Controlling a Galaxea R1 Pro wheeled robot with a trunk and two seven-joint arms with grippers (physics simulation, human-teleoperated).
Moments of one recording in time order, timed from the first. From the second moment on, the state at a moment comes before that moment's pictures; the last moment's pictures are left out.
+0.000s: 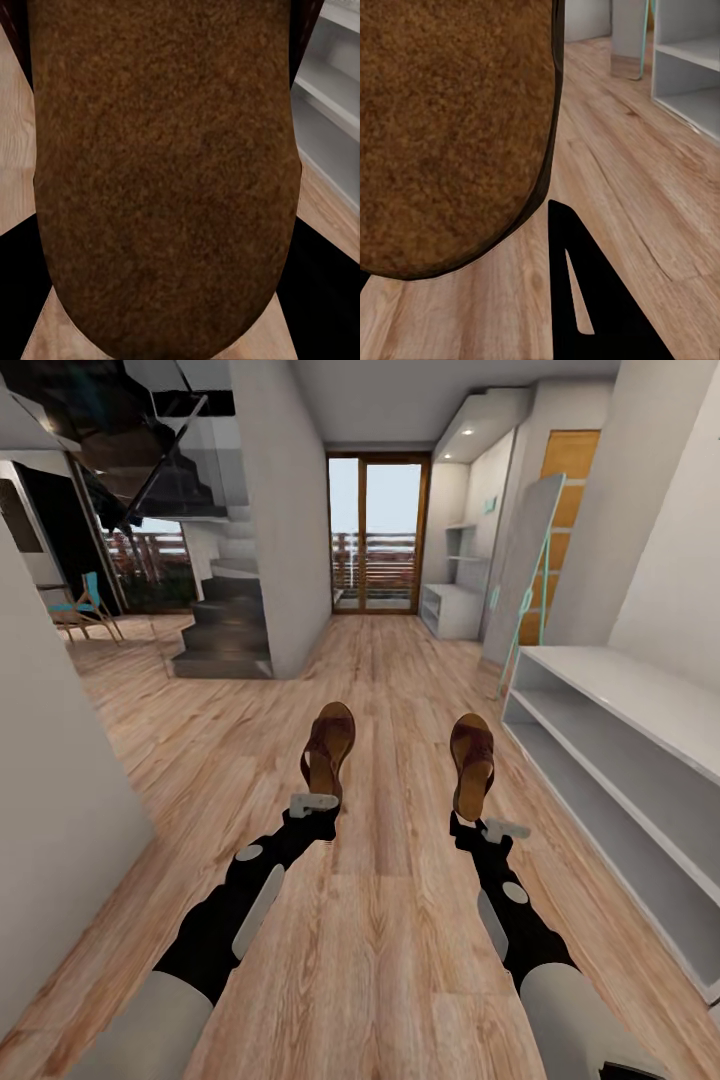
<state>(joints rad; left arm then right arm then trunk) -0.63 -0.07 -0.27 -1.09 0.27 0.28 -0.08 -0.70 0.08 -0.23 -0.64 0.03 -0.27 0.00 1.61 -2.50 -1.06</state>
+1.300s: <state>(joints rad) -0.63 -0.07 -0.27 -1.09 0.27 0.28 -0.08 -0.70 0.08 -0.23 -0.64 0.03 -0.27 0.00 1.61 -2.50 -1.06</state>
